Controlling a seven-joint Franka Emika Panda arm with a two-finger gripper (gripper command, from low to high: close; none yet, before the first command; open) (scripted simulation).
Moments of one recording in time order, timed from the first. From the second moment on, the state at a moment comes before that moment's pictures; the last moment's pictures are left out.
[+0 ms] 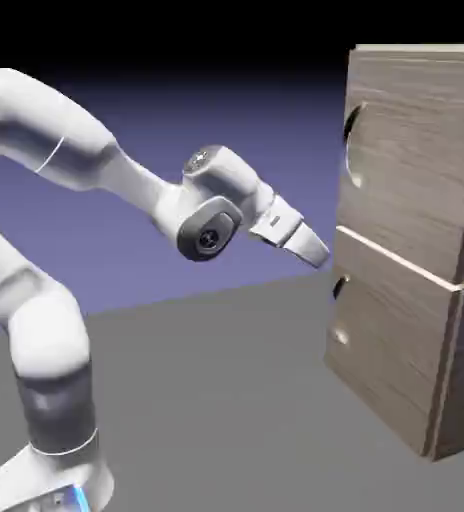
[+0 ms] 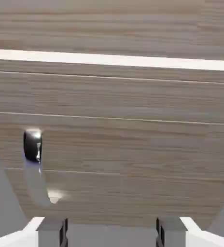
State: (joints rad) arm -0.03 -0.58 0.04 -2.78 0.12 3.04 0.78
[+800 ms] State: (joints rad) arm -0.40 -0.66 0.43 -2.54 1.16 3.02 1.14
